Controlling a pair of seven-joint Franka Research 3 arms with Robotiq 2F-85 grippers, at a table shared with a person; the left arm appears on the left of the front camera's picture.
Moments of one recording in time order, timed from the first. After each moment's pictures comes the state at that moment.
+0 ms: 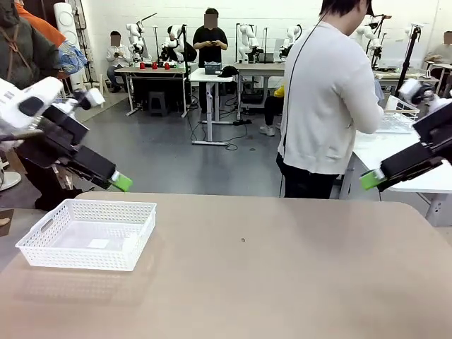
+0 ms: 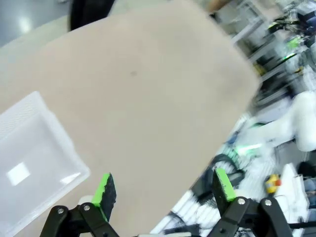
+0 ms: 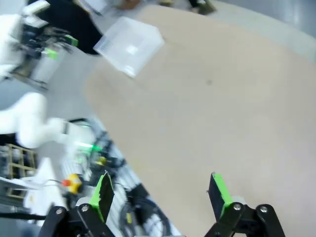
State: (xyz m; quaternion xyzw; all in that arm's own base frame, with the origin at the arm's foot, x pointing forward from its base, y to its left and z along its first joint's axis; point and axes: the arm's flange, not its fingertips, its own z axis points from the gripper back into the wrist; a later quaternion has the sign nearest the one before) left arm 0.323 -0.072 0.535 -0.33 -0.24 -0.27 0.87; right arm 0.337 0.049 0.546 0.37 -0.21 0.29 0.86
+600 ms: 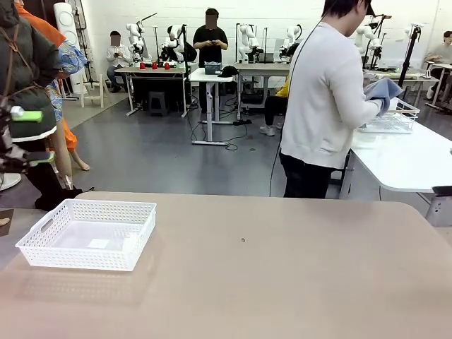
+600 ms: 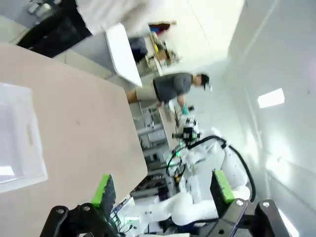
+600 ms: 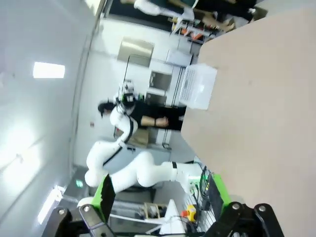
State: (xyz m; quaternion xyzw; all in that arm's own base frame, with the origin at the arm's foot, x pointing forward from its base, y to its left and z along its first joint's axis) left arm 0.333 0.109 0.501 -0.63 -0.24 0.03 0.74; right arm 0.374 -0.125 0.465 0.65 -0.11 0.04 0.75
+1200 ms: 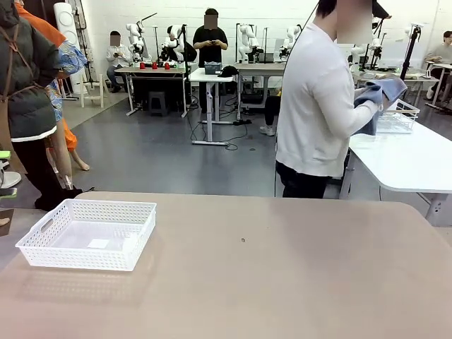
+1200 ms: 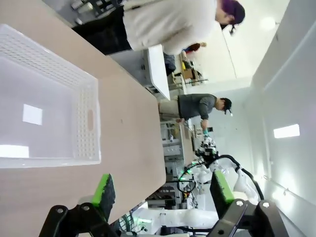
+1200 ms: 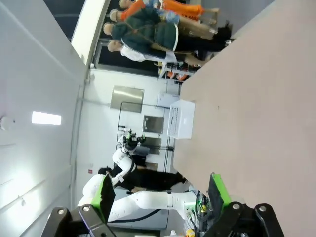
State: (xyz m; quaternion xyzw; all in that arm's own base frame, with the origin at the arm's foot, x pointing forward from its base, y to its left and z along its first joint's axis) left arm 0.314 0.186 0.446 -0.59 -0.24 0.11 0.76; right arm 0.333 -0.227 0.447 0.64 -0.18 -0.07 0.74
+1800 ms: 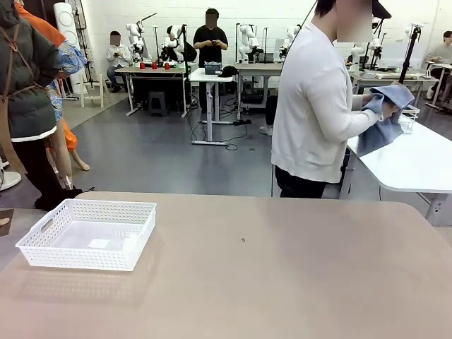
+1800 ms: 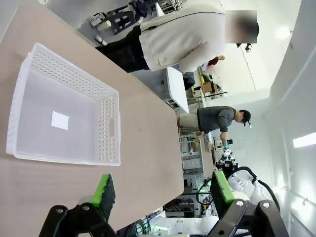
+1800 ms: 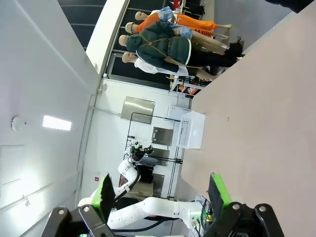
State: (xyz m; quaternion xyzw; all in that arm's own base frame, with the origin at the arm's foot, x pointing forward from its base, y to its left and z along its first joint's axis) left arm 0.287 0.210 0.466 -0.54 -0.27 0.13 0.79; right arm 0.314 -0.245 0.455 0.66 -0.21 -0.08 0.72
